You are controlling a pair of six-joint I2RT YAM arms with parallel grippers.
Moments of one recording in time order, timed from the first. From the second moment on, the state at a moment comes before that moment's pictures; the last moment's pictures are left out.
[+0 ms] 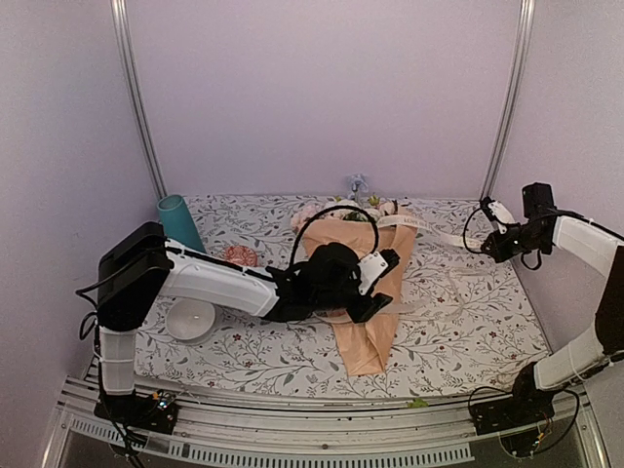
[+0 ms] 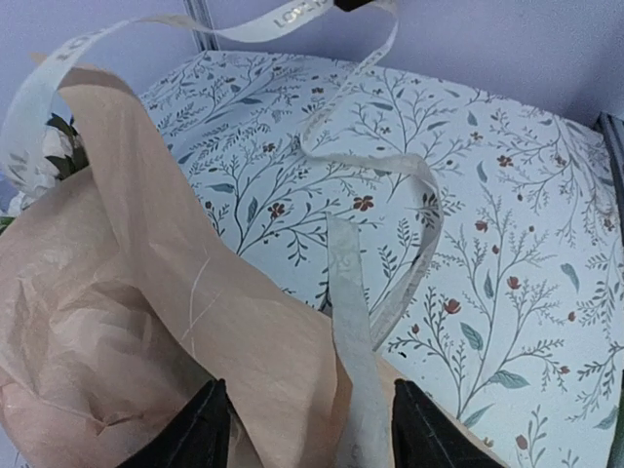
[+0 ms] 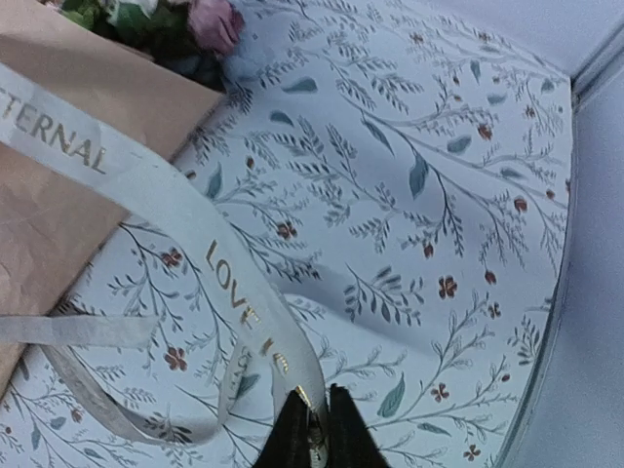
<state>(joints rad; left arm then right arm) -1.12 2.04 1.30 0.31 -0.09 0.07 -0.05 1.37 1.02 -0.52 -0.31 -0.45</state>
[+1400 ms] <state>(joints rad) -1.15 1.61 0.95 0.12 -0.05 -0.02 0.53 1.62 0.92 -0.45 -0.39 -0.74</state>
